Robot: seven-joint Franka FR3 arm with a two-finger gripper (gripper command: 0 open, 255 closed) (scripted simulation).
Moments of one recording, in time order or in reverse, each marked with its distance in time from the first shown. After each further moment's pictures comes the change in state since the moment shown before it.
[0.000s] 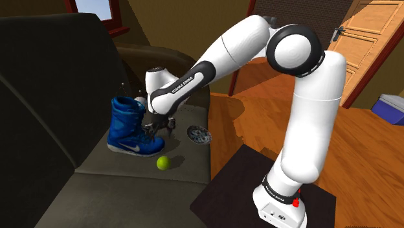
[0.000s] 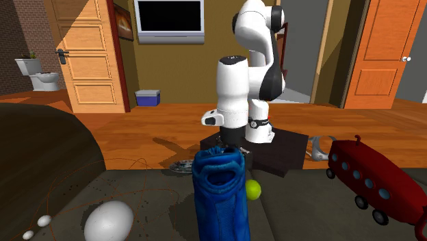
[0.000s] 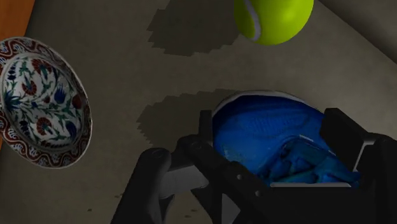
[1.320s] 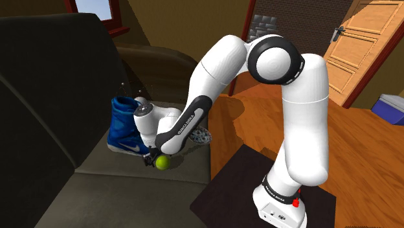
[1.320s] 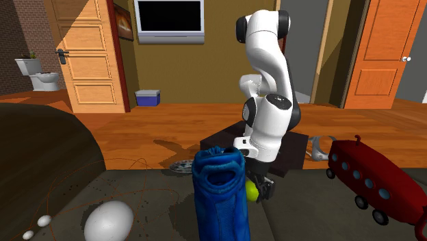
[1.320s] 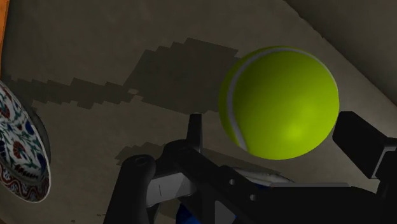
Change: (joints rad) arm 0.209 0.150 -0.068 -0.069 -0.362 0.140 0.359
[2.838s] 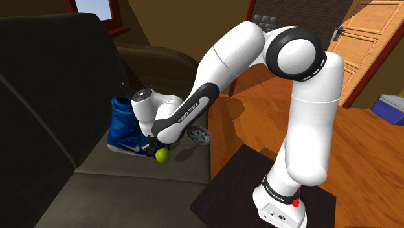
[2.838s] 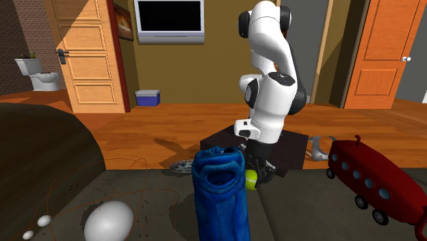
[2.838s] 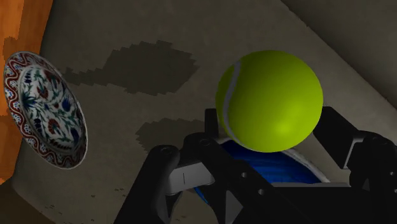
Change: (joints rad) arm -0.023 -0.128 0.036 -0.008 0.074 -0.110 -0.067
